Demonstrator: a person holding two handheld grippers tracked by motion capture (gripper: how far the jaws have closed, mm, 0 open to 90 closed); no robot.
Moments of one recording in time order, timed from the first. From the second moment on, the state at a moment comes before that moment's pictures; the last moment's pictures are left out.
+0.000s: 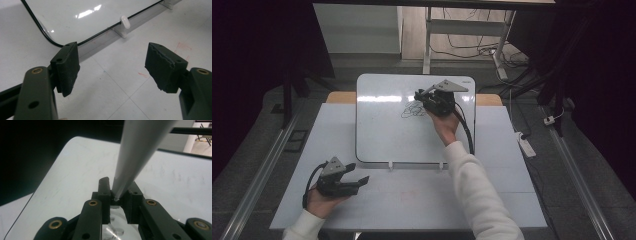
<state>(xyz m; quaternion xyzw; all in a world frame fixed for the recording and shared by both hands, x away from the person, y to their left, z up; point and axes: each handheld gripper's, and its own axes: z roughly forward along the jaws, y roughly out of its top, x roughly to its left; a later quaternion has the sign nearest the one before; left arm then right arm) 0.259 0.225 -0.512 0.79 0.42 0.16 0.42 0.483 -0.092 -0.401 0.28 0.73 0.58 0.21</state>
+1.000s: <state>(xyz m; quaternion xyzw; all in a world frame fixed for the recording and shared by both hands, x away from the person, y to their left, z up) 0.258 0.225 -0.512 0.79 0.42 0.16 0.42 0.473 -0.061 -0.421 0.26 0.77 0.56 0.18</state>
